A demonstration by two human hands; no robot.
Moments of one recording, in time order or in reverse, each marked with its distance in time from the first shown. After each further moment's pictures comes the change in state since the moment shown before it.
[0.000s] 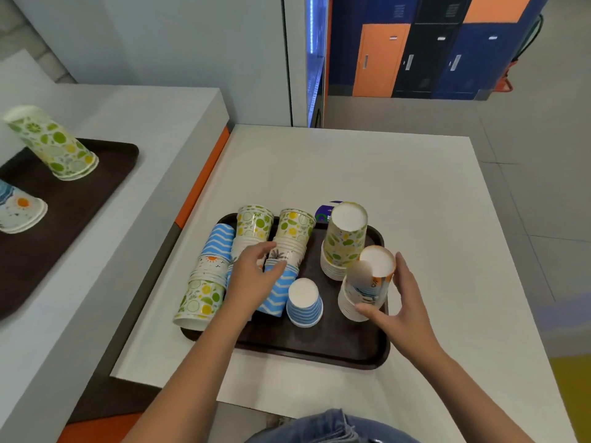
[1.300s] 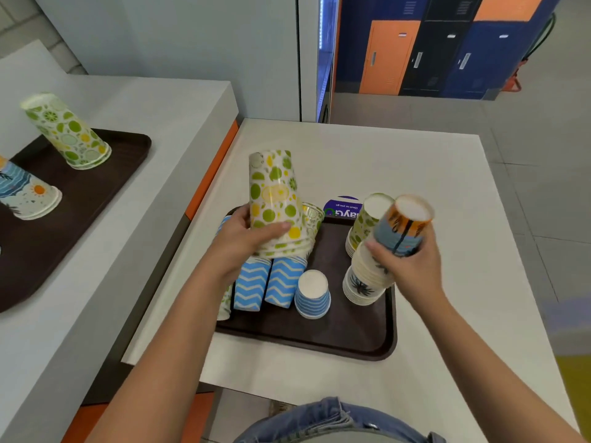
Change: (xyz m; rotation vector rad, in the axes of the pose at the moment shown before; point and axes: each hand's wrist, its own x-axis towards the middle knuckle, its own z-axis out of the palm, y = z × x) left_hand 0.003 0.055 -0.063 -0.558 -0.210 -0.195; right_hand 0.040 -0.061 -0.001 0.173 0.226 0.025
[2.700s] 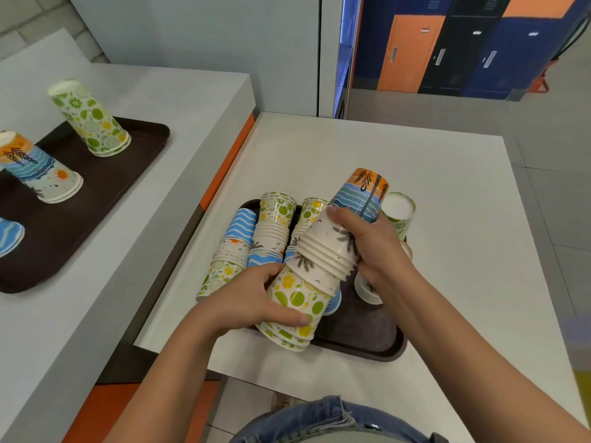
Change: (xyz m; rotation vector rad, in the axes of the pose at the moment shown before) left_hand -0.061 -0.024 -0.012 0.478 -0.294 -0.175; right_hand -0.004 -0.079 0.072 0.555 -0.268 0.431
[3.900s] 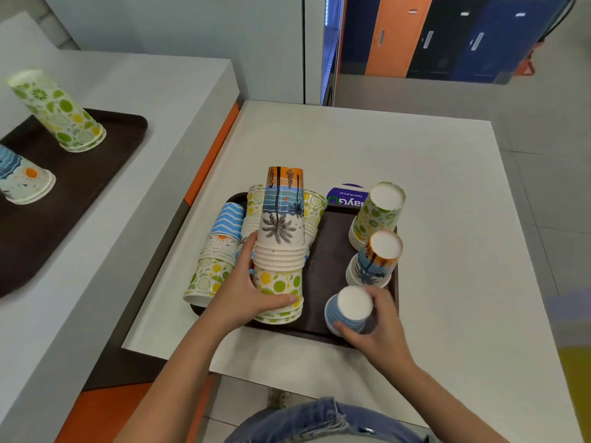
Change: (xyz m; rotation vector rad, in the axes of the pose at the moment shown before) left_hand 0.040 -0.046 0.016 -0.022 0.316 0.145; right_hand -0.039 0.139 -0.121 -0.842 -0.021 -0.438
